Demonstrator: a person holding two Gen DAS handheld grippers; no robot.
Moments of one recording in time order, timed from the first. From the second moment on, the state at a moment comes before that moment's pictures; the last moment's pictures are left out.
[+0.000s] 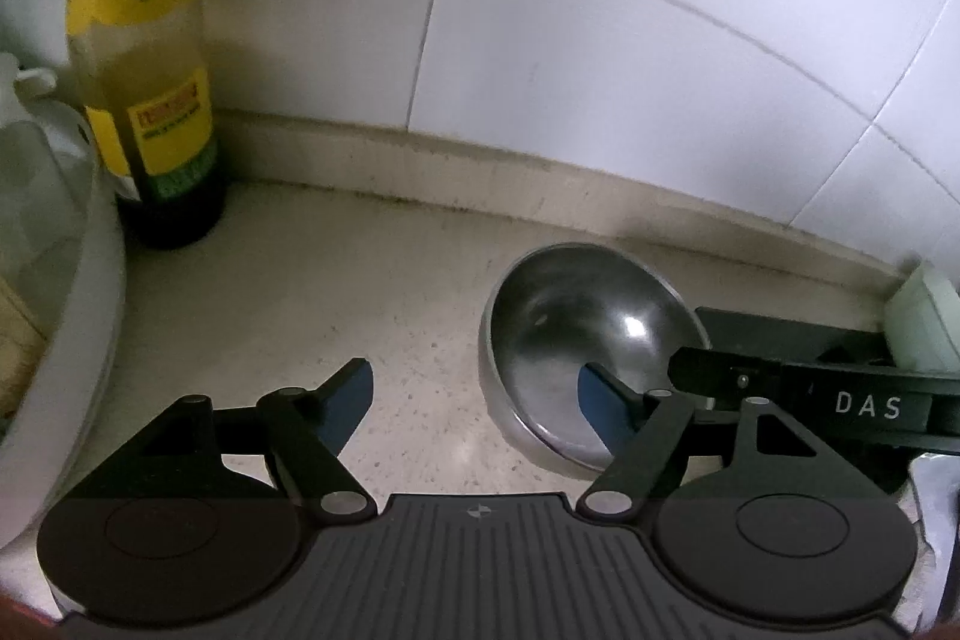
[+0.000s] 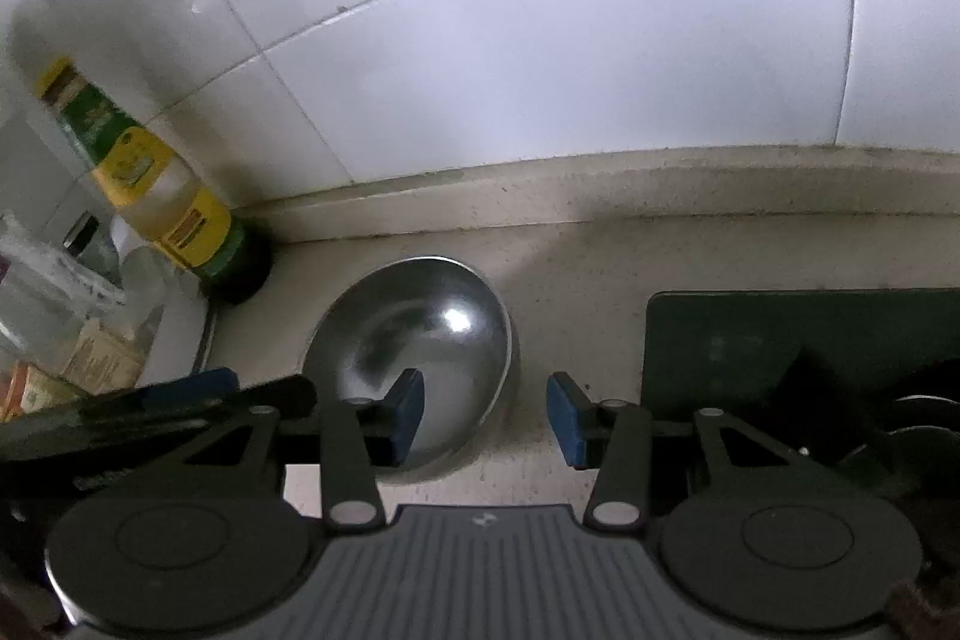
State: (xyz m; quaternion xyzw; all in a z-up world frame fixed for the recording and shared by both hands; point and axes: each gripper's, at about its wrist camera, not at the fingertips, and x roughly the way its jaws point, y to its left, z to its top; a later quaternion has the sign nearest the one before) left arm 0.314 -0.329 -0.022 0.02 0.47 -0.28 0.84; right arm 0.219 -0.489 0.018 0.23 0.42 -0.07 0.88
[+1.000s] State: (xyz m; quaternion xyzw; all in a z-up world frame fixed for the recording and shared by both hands) left arm 0.313 -0.354 -0.042 0.09 0.46 -0.31 0.83; right arm 0.255 -0.488 -0.018 0.21 0.46 -0.05 0.86
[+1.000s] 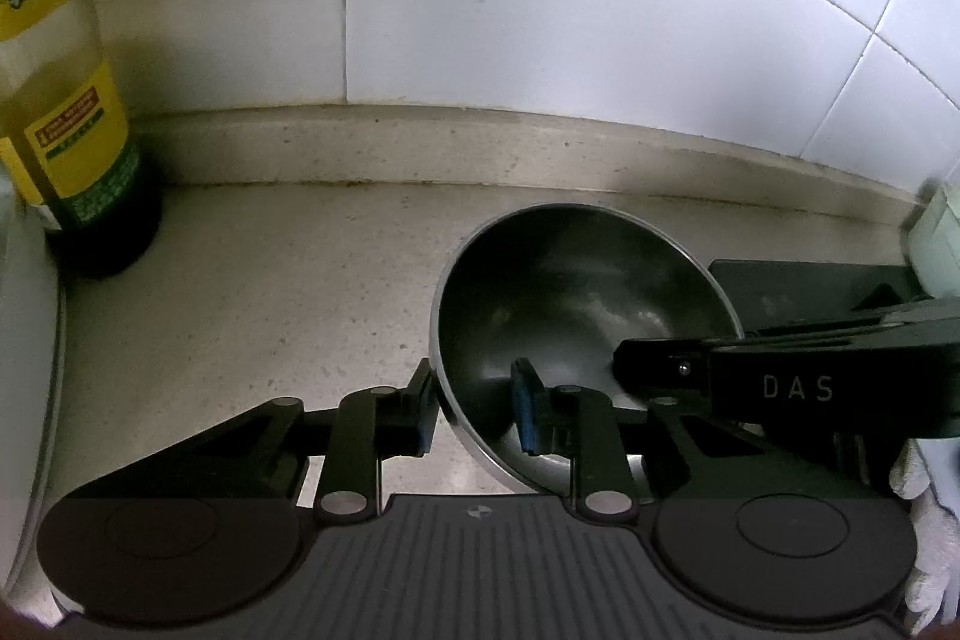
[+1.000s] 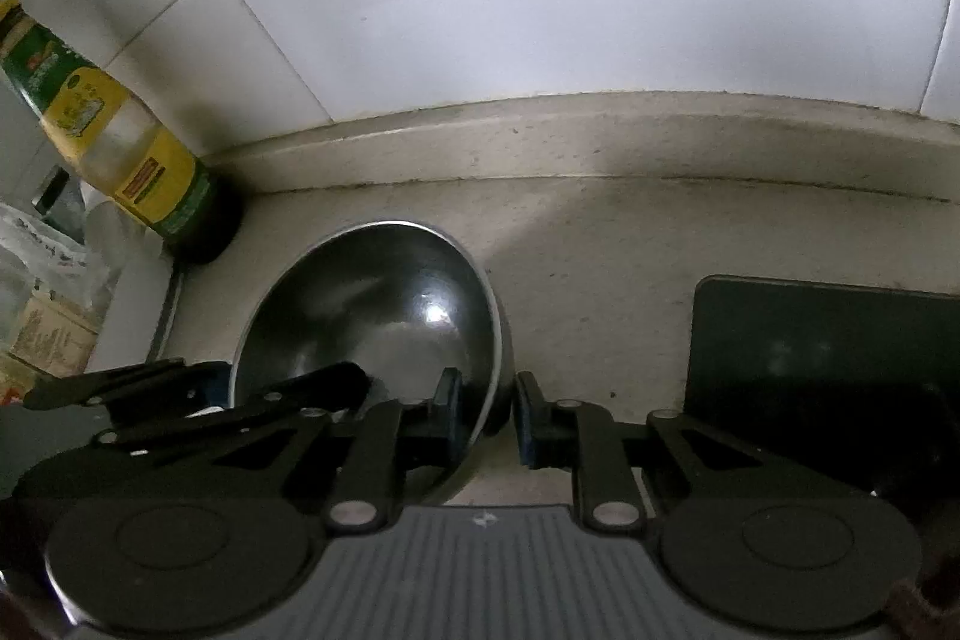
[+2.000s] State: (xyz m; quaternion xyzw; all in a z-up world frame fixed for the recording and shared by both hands) left arm 0.265 -0.329 0.041 0.07 0.38 -0.32 0.87; right arm 0.219 -0.467 0.046 0.20 0.41 -0.03 0.89
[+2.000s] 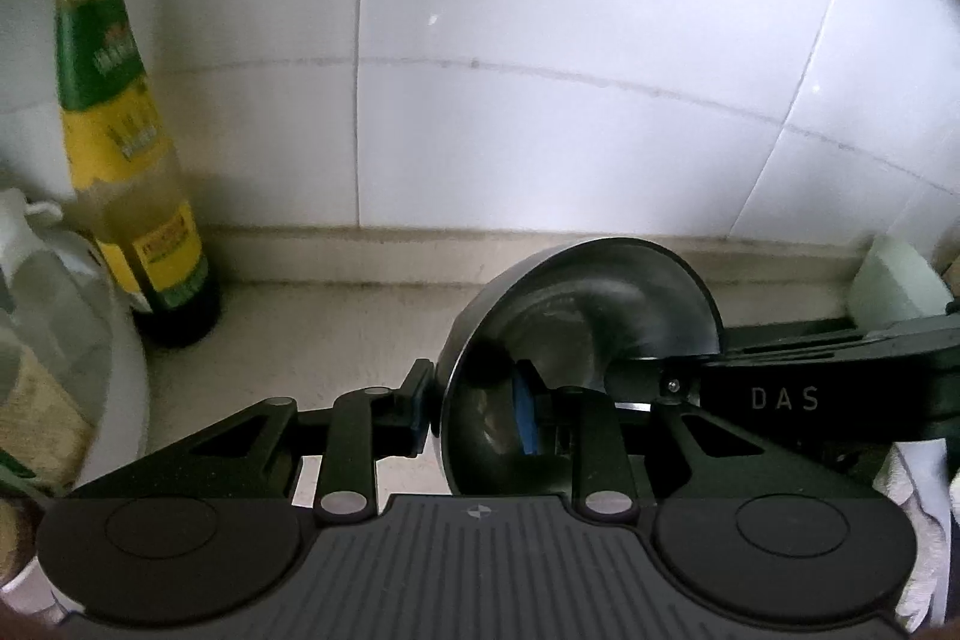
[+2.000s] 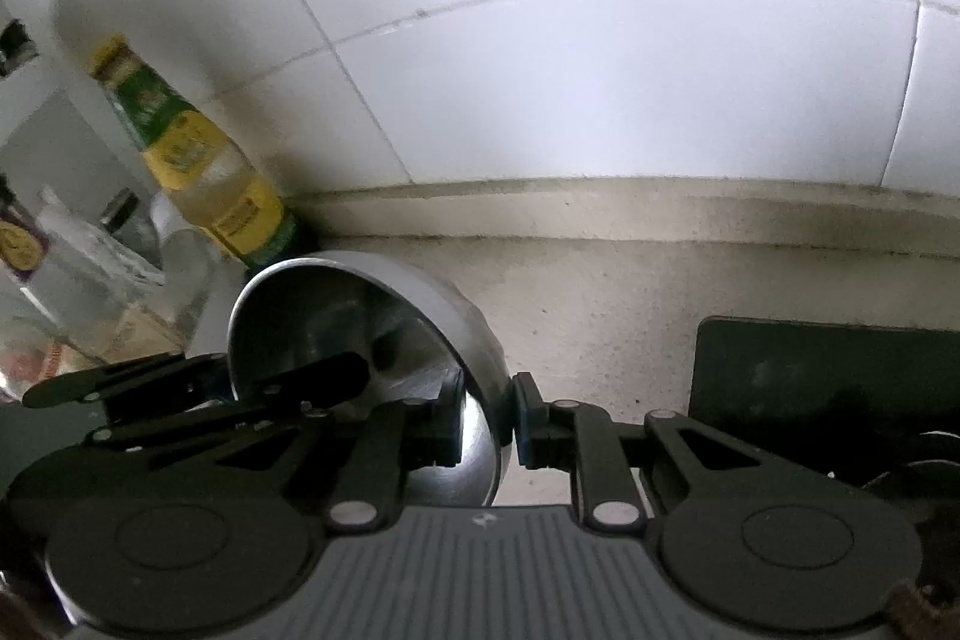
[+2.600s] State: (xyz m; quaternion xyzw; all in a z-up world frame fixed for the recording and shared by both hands) left arm 0.170 -0.283 0.083 0.07 0.35 -0.35 0.86; right arm 0.136 -0.431 0.096 0.20 0.40 0.00 0.89
